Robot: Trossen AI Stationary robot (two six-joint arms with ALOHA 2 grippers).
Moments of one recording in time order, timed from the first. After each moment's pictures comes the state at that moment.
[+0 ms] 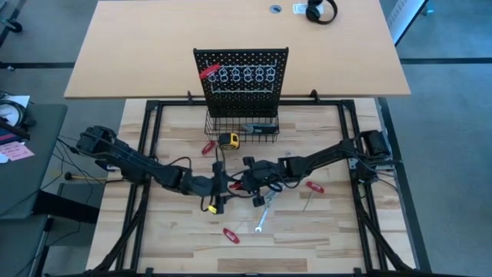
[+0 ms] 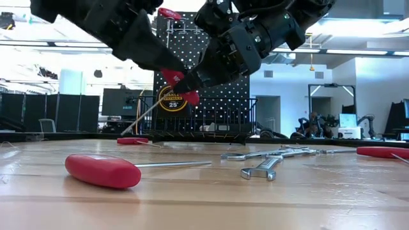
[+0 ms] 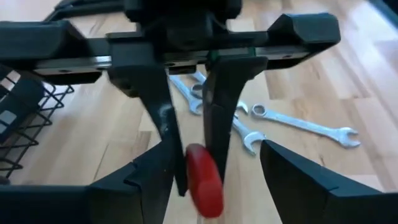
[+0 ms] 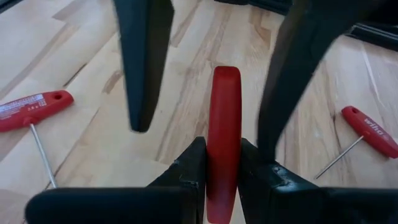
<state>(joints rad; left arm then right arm) -0.32 1.49 0.73 0.26 -0.42 -0.07 0.12 1.87 1.08 0.23 0.00 -0.22</state>
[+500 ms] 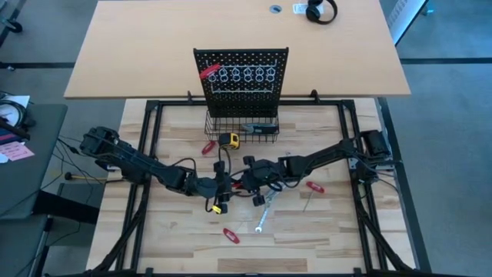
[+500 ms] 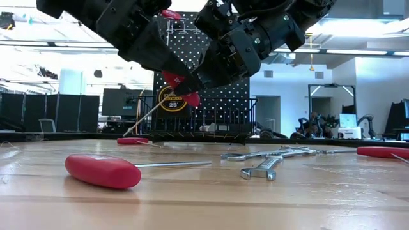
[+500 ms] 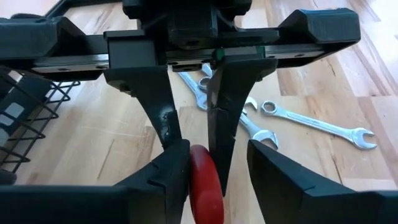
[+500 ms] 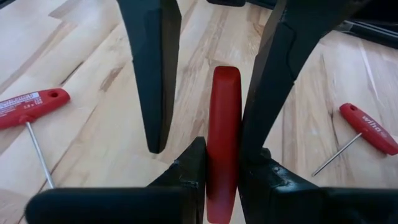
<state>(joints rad) -0.31 1.52 0.78 0.20 -0.44 -0.09 0.12 1.87 1.08 0.24 0.00 -0.22</state>
